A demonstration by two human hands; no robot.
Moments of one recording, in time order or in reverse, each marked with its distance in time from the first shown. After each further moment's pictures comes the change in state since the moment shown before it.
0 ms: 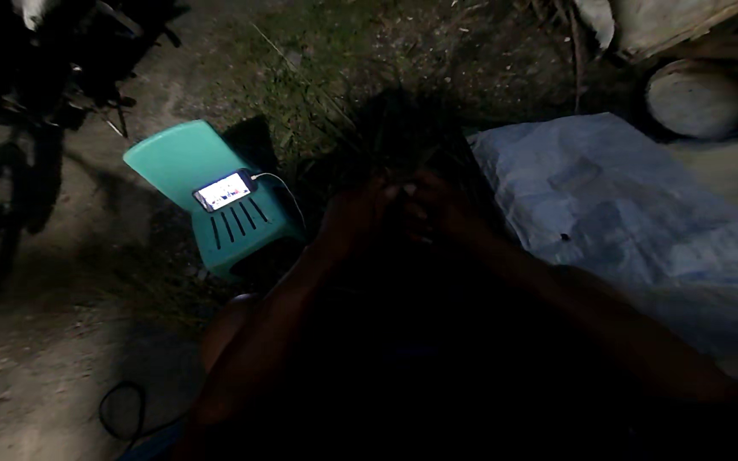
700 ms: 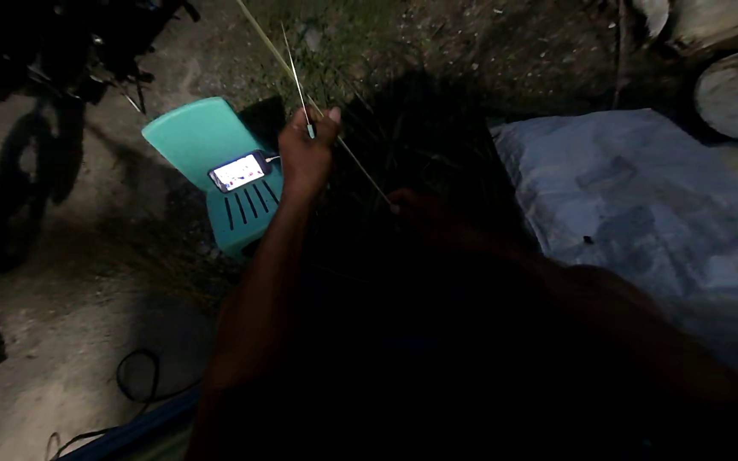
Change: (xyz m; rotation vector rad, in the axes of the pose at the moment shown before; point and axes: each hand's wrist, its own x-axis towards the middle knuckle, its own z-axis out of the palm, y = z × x) left_hand 0.026 -0.044 -0.045 -0.745 0.515 -0.380; right_hand 0.009 0.009 0.003 -0.912 -0.226 0.083
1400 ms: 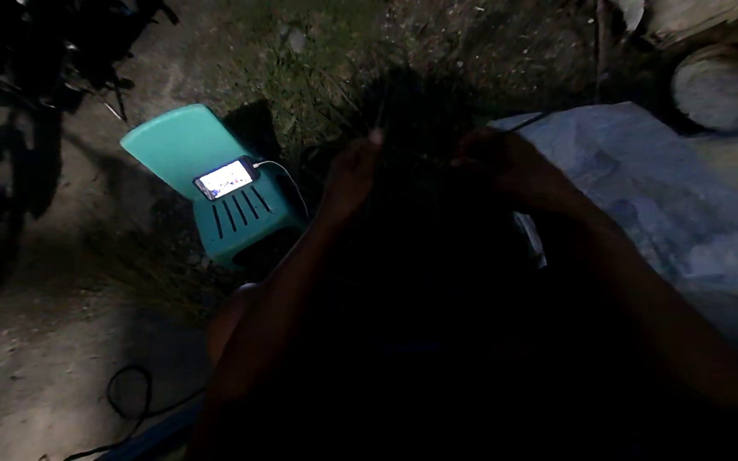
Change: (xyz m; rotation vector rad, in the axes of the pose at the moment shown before) left_hand -0.025 -0.002 0.046 0.231 -0.334 -0.108; right_hand -0.023 0.006 -0.088 -0.137 0.314 0.024
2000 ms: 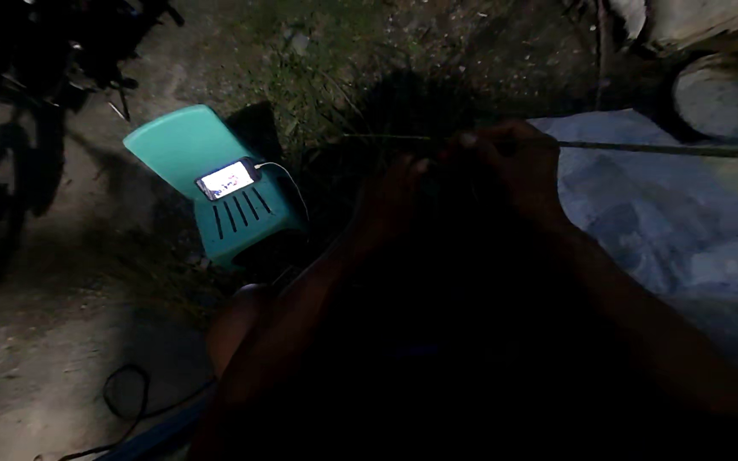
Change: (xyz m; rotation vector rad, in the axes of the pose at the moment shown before) left_hand -0.020 0.020 0.031 0.380 -0.079 0.237; right_hand -0.003 -0.019 0.027 0.445 0.435 -0.012
